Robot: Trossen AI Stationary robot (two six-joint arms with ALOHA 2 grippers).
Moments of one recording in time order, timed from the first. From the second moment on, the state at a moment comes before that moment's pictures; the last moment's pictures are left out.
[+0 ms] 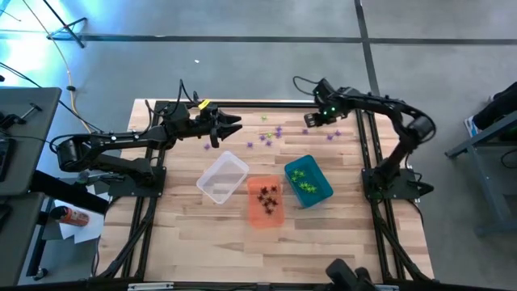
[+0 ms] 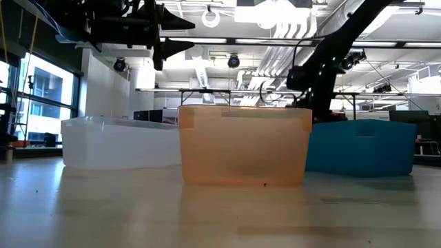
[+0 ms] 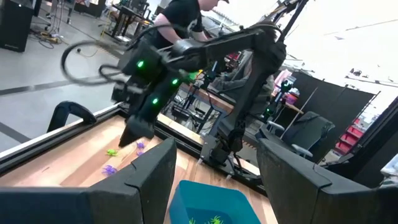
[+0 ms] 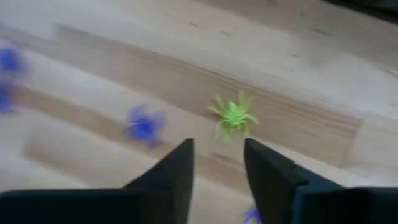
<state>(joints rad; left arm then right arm) 0.46 1.16 0.57 0.65 0.31 -0.49 -0.88 1.68 1.05 -0.66 -0.06 0.36</state>
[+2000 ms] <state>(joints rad) 0.43 1.15 0.57 0.61 0.25 -0.34 -0.36 1.35 1.05 -0.12 -0.23 -0.13</state>
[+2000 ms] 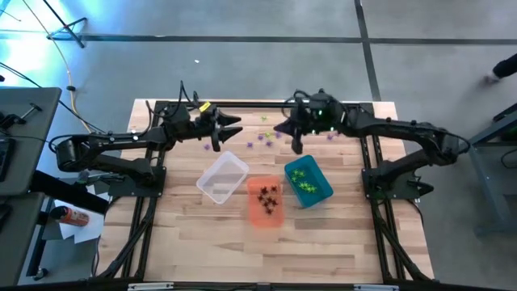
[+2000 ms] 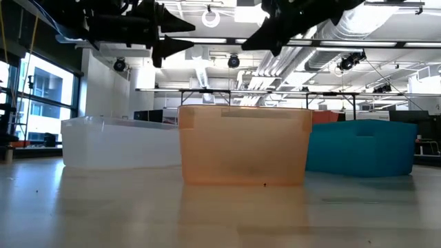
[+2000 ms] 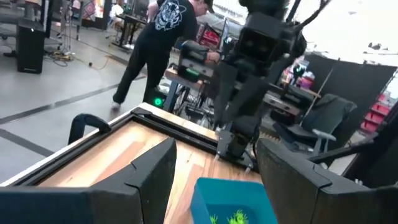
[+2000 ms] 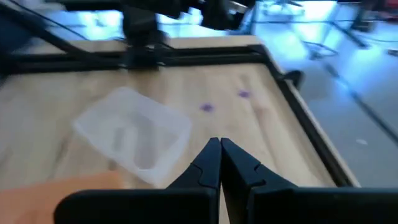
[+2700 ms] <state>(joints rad) 0.51 1.15 0.57 0.58 0.33 -0.42 -0.49 1.87 1.44 -0.67 -0.16 0.45</state>
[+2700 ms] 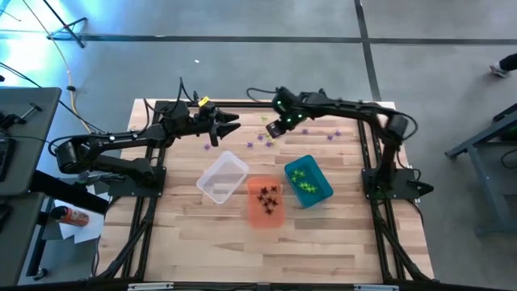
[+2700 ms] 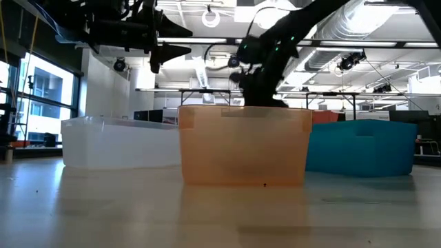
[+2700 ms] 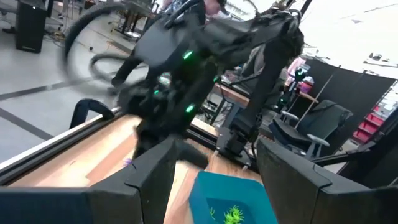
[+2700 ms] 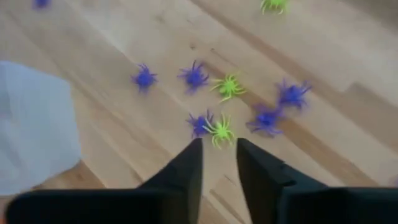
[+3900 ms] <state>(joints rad) 0.50 1.15 0.57 0.54 0.33 -0.39 -0.32 2.05 1.36 -0.48 0.24 -0.19</state>
